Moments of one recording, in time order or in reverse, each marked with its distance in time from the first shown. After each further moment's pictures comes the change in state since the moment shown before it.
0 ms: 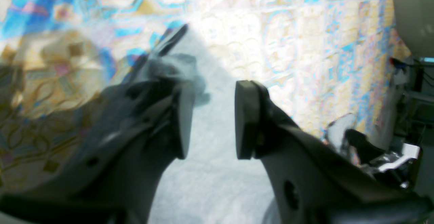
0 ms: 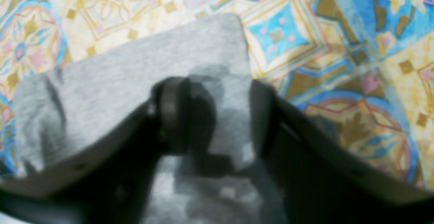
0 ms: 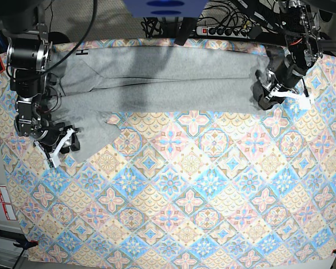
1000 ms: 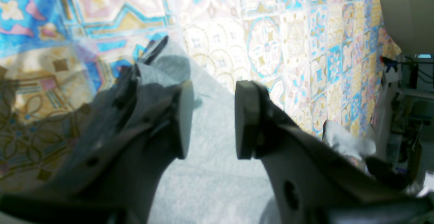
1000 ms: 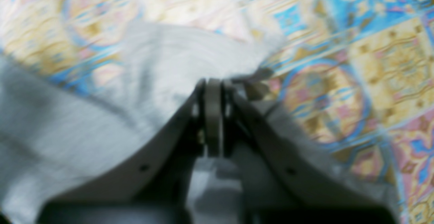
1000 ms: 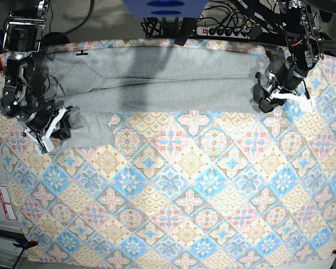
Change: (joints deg) left arm -0.1 0.0 -0.1 0.7 0.2 0.0 0.0; right arm -25.6 2.2 9.0 49.3 20.4 0.6 -25.6
